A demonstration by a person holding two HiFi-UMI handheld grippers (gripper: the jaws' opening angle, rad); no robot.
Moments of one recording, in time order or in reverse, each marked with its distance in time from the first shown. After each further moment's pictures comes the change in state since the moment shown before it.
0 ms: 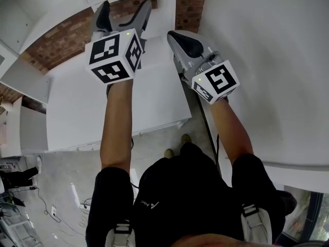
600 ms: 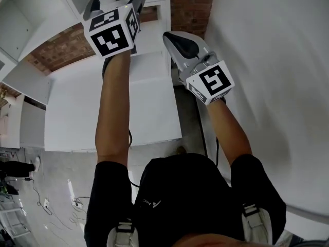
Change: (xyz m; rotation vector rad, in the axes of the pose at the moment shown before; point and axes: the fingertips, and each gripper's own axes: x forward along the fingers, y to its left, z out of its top) left arm 0.126 0.019 -0.010 0.076 0.094 0.226; right arm 0.026 -0.092 -0.024 -0.019 -0.033 0.087
